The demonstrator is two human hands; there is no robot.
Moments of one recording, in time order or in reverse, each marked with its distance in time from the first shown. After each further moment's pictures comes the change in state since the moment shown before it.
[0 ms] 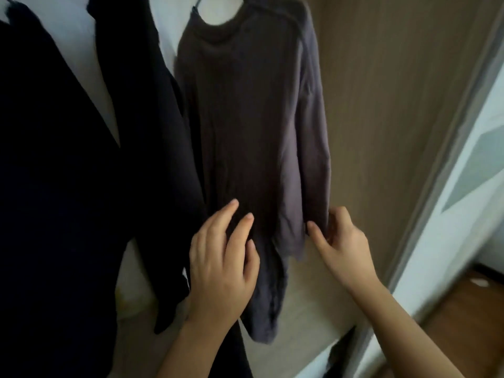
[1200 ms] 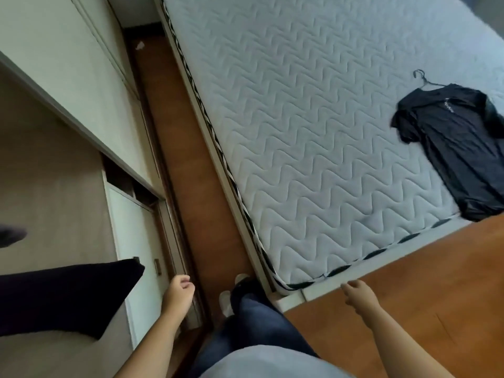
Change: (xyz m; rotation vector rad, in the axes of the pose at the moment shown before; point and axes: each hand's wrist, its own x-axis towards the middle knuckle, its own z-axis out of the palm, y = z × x) left_hand -0.392 0.048 -0.038 -0.392 -2.086 -0.375; right_hand -0.684 -0.067 -0.003 0.100 0.573 2.226
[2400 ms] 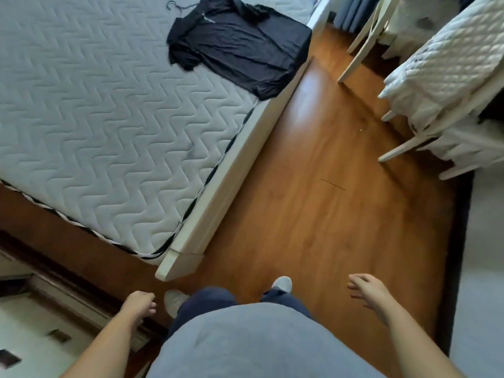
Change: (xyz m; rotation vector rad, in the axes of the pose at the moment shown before) left_hand -0.168 -0.006 0.248 0.530 -0.241 -0.006; right_hand -0.086 0.461 -0.124 0.806 0.116 0.410
